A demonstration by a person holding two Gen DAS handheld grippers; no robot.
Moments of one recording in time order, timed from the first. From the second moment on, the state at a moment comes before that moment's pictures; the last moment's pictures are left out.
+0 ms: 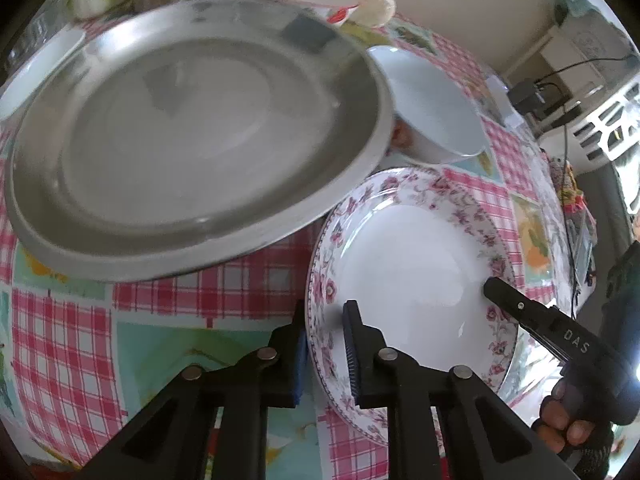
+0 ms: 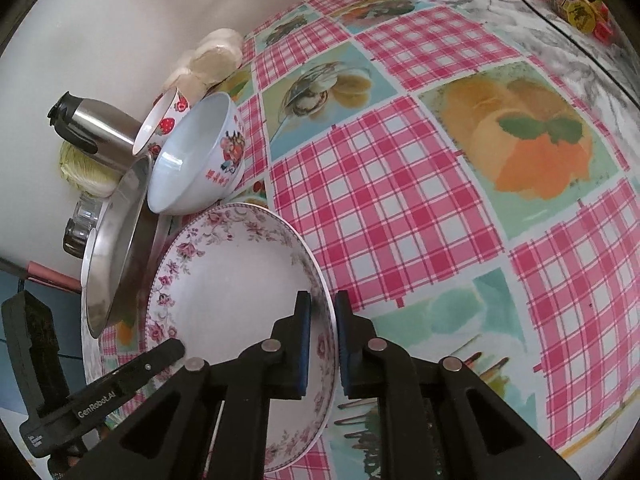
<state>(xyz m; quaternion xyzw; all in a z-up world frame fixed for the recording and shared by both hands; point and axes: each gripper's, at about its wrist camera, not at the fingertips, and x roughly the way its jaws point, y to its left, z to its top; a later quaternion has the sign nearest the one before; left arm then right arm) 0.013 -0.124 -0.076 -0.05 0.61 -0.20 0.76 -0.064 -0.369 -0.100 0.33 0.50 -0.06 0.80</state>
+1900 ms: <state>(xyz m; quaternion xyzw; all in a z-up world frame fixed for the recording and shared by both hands) 0.081 -0.065 0.019 -0.13 0.48 -0.21 0.84 -0.006 -0.307 0.028 0.26 0.37 -0.01 0.89</state>
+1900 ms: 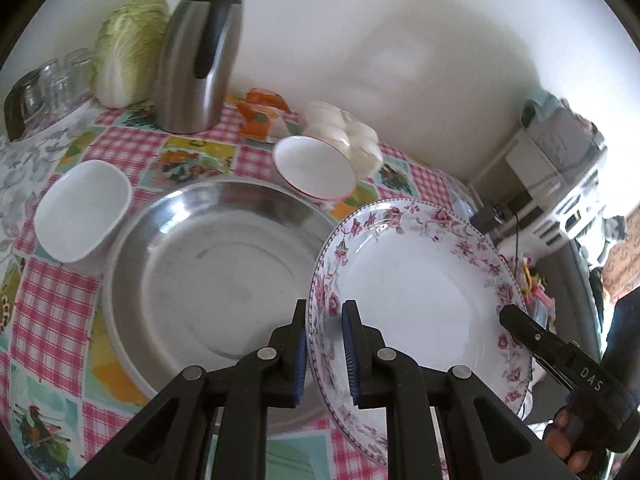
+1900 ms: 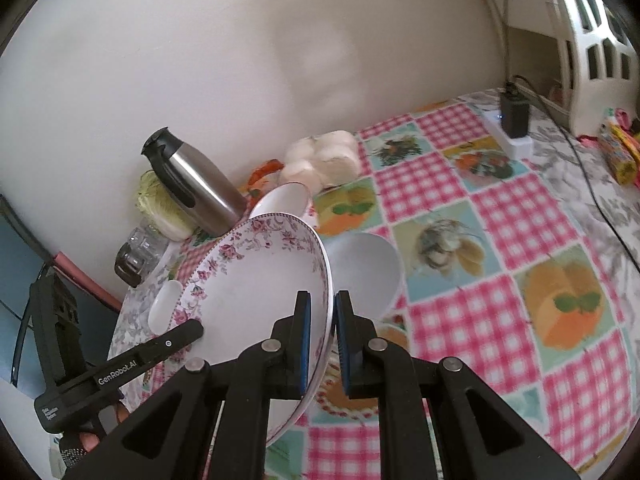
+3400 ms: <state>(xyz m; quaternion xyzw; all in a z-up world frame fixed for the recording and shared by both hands) 0.150 0.010 -0.047 -0.18 0.54 -0.11 0.82 0.092 -0.242 -0.048 0.24 0.47 0.03 0.85</state>
